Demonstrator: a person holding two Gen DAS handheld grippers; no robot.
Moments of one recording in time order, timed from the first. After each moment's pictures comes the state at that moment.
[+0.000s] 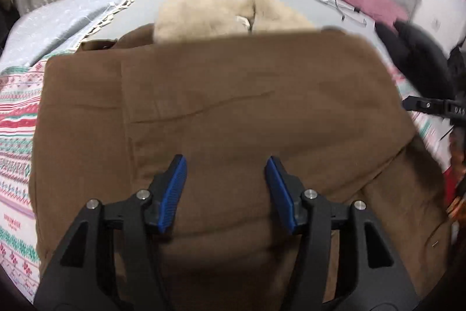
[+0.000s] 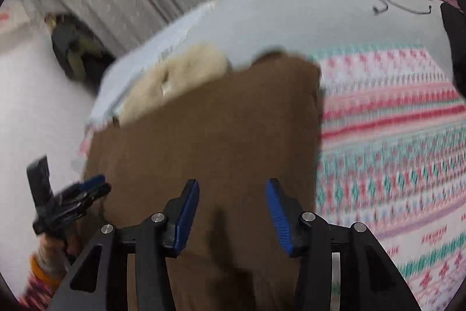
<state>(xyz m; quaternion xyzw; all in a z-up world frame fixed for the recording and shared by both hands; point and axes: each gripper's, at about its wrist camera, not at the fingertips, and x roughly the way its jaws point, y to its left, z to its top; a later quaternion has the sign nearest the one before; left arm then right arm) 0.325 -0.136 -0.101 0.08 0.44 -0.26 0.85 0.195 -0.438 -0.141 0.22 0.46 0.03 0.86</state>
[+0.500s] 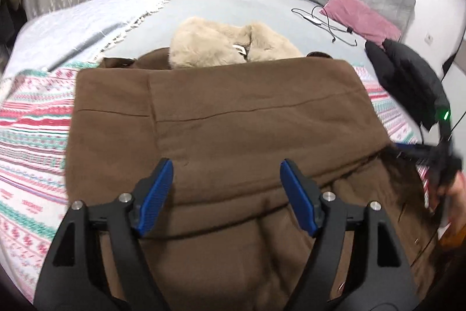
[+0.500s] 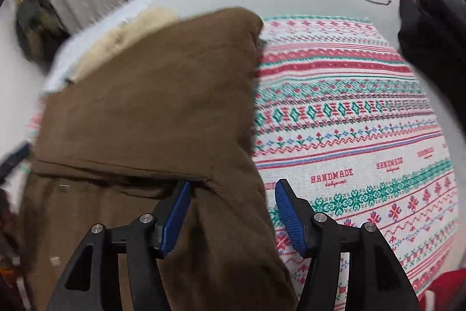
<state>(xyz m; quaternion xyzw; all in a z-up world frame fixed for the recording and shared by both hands) 0.311 -0.108 -0.061 0.04 0.43 -0.27 0.86 0.148 -0.412 -0.159 0.13 0.50 -0.10 0.85</state>
